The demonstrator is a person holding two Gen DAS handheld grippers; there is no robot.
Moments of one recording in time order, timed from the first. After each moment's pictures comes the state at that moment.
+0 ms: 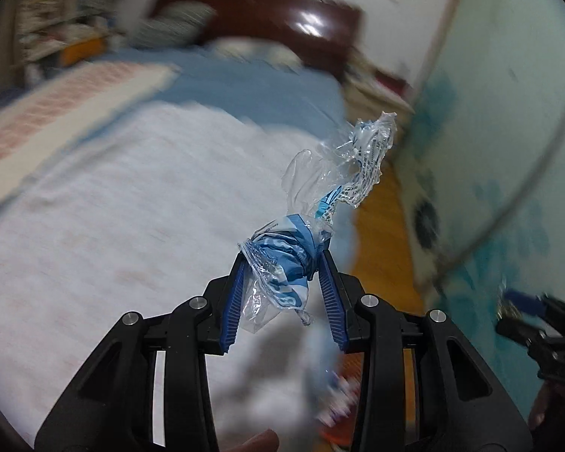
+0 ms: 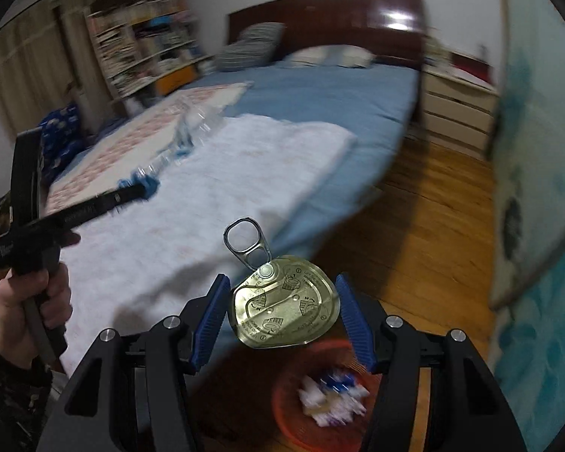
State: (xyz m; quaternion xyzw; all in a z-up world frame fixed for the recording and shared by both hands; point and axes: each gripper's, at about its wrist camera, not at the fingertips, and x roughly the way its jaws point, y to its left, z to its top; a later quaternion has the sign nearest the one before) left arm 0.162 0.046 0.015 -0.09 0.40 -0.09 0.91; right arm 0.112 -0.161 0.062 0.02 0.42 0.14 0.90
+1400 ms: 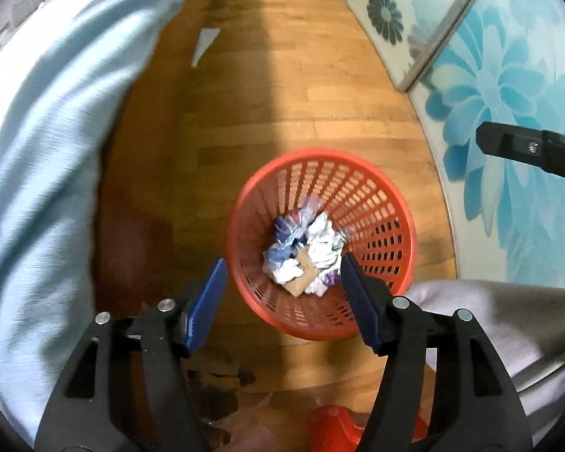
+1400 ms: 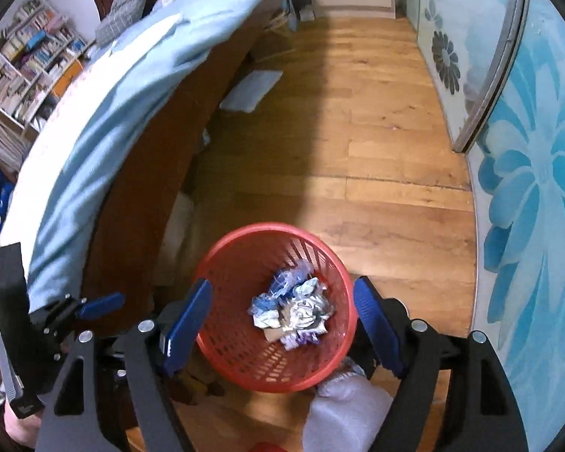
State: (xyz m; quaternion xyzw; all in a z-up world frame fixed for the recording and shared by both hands) left arm 0.119 -0.120 -0.169 0.09 0.59 -0.16 0.78; right arm 0.096 -0.306 -0.135 0.15 0.55 0.02 0.82
